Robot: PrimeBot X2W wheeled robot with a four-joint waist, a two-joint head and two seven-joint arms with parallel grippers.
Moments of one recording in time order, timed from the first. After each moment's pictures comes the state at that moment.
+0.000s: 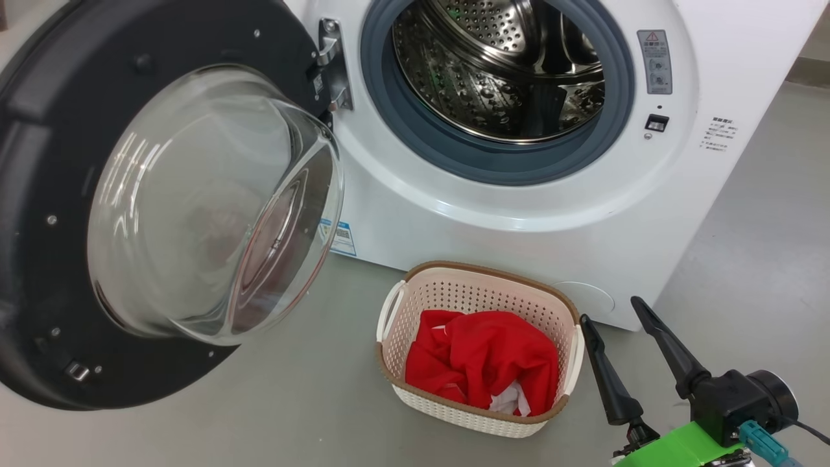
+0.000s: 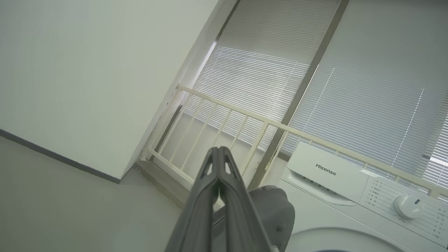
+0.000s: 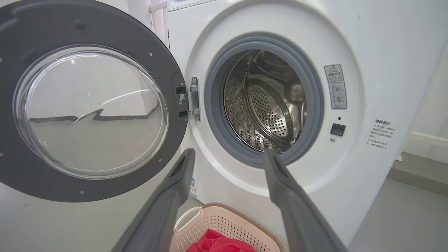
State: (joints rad) left arm -0.29 0.26 0.35 -0.08 -0.77 0.15 -0.19; right arm 0.06 -0.04 0.08 -0.03 0.14 0.12 -0.17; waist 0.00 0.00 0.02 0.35
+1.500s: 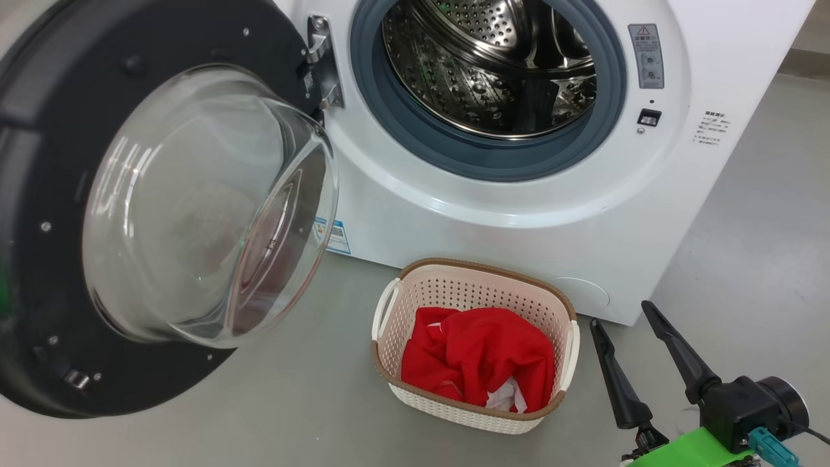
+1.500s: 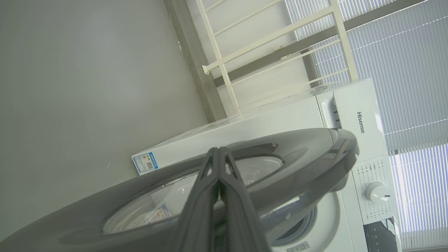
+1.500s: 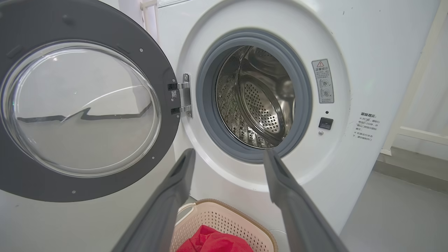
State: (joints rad) left arm -0.61 0.41 0.41 0.57 -1.31 0.17 0.59; right arm 0.08 -0.04 0.06 -0.03 0.13 0.12 -0.18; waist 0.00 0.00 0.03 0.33
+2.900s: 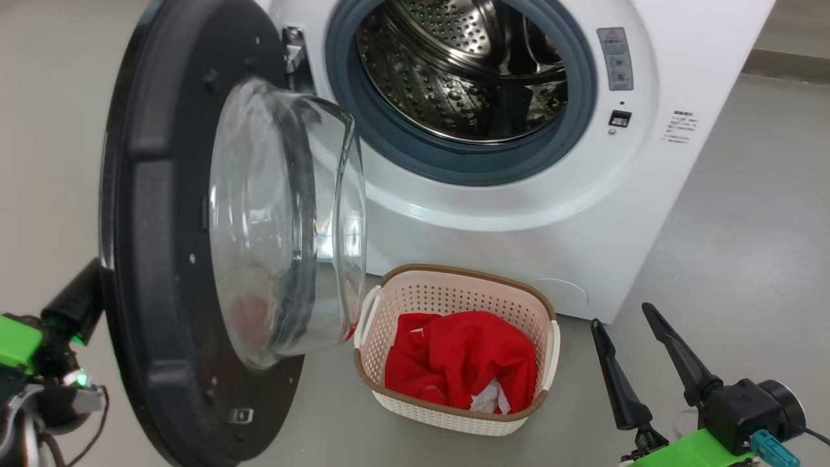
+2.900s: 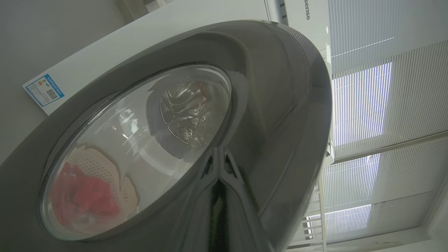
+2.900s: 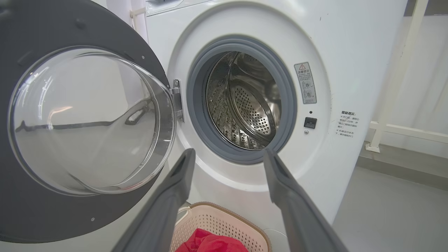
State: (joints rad) left arm -0.33 0.14 0.34 0.00 -1.39 0.25 0.68; right arm 0.08 -0.04 0.06 -0.01 0.16 0.12 -0.21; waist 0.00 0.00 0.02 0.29
